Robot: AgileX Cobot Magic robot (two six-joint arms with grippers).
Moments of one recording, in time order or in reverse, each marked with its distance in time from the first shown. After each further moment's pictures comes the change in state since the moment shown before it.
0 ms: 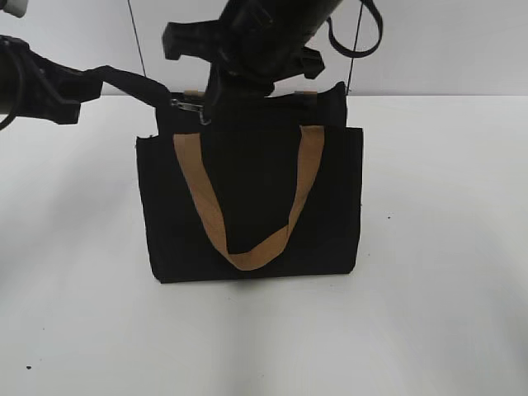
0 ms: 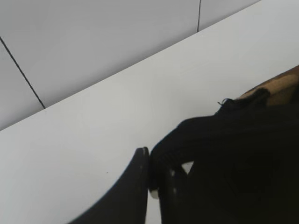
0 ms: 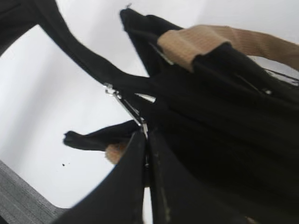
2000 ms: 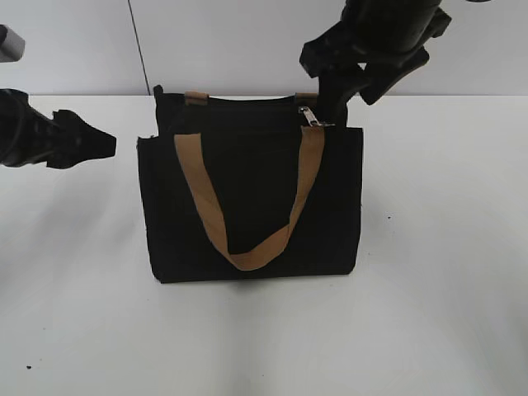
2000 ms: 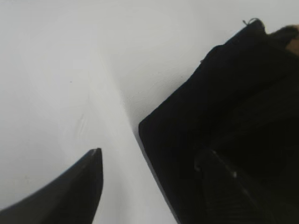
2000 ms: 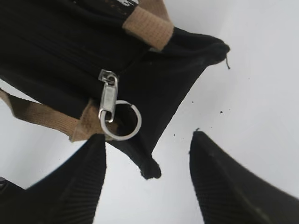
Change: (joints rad) left arm -0.001 0.000 0.073 0.310 -0.003 -0.606; right arm -0.144 -0.082 -0.003 -0.269 0.355 -0.196
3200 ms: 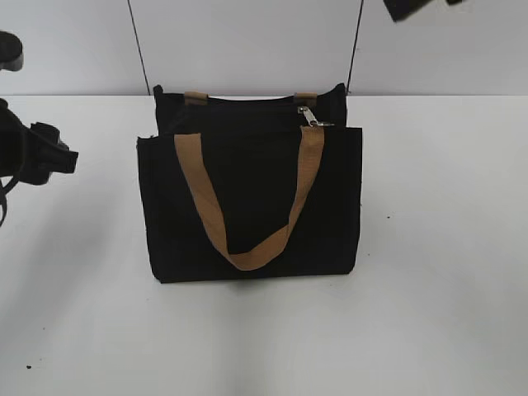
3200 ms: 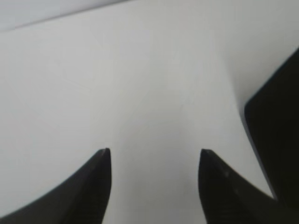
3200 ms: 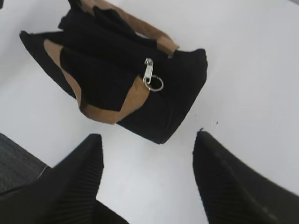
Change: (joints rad) left arm -0.351 -0.152 0.060 -0.702 0.841 0.616; right arm 0.001 -0.405 0.099 0.071 0.003 -0.025
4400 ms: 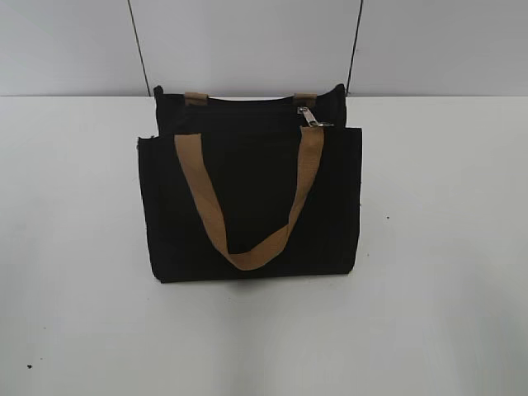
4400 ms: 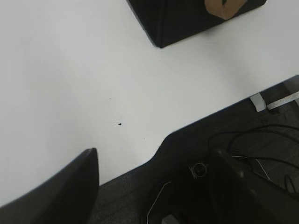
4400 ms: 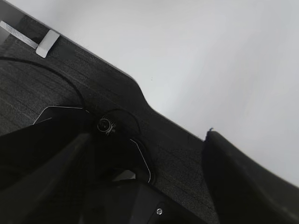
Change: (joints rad) left arm -0.002 -0.934 0.000 -1.112 0.846 1.041; right arm 0.000 -1.018 1.002 0.027 0.000 -0.005
